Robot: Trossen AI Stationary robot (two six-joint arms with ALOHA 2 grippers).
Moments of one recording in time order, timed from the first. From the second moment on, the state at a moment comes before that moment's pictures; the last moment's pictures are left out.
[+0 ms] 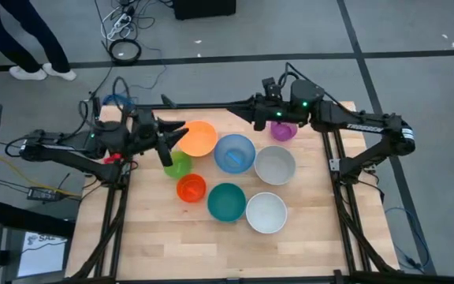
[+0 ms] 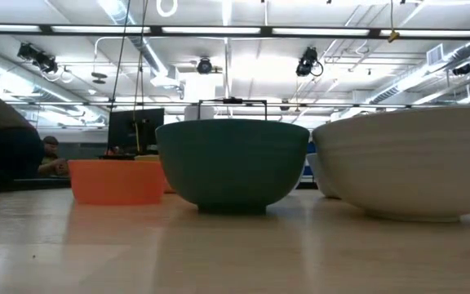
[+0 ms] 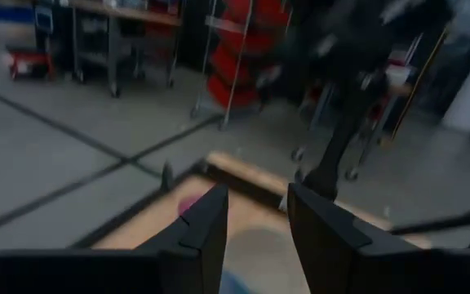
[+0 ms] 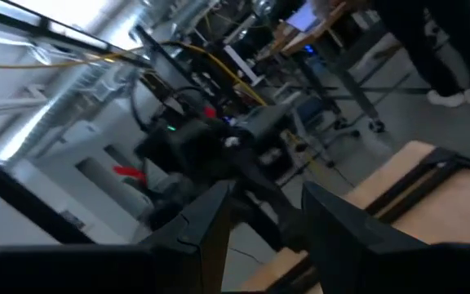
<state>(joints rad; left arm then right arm) -0.13 0.90 1.02 -0.16 -0.57 -0.27 -0.15 1.39 1.44 0.01 -0.02 0.74</state>
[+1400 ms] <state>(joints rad) 0.21 1.40 1.64 -1.31 -0.26 -0.42 -0.43 1.53 1.84 -1.32 0.14 0.63</state>
